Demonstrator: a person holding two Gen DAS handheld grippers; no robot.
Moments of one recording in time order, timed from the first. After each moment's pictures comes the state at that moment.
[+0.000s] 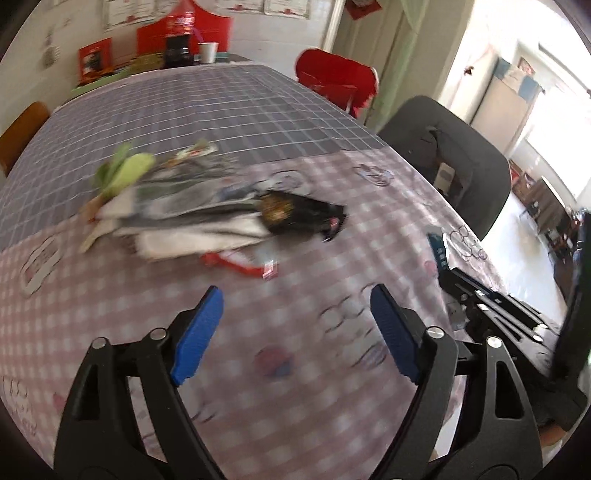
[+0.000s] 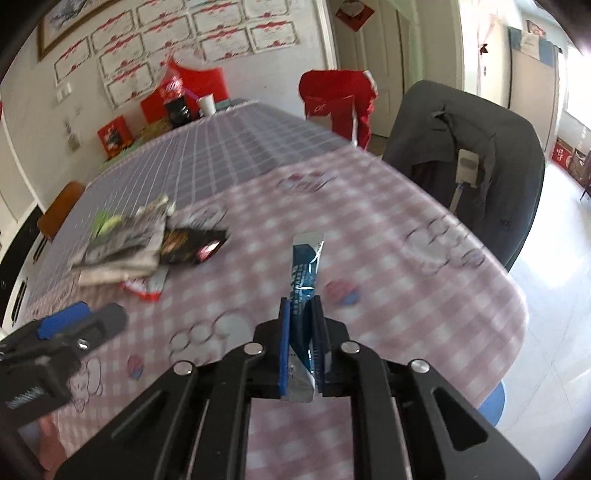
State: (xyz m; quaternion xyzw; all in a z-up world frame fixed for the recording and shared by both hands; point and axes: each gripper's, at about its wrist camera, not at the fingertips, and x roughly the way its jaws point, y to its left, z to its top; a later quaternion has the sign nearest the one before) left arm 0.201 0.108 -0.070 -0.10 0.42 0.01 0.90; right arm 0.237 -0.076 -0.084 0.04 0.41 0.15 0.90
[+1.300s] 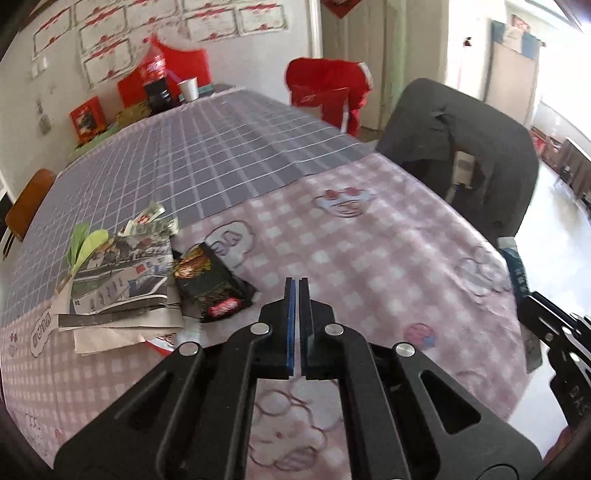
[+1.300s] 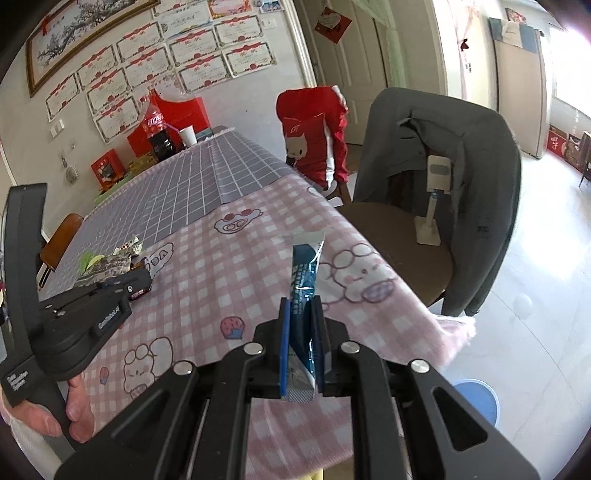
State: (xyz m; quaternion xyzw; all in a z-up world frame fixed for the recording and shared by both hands) left arm 0.265 0.014 -0.068 0.01 0.40 0.06 0.92; right arm 0.250 -0.169 -0.074 0.07 0.38 0.14 0.91
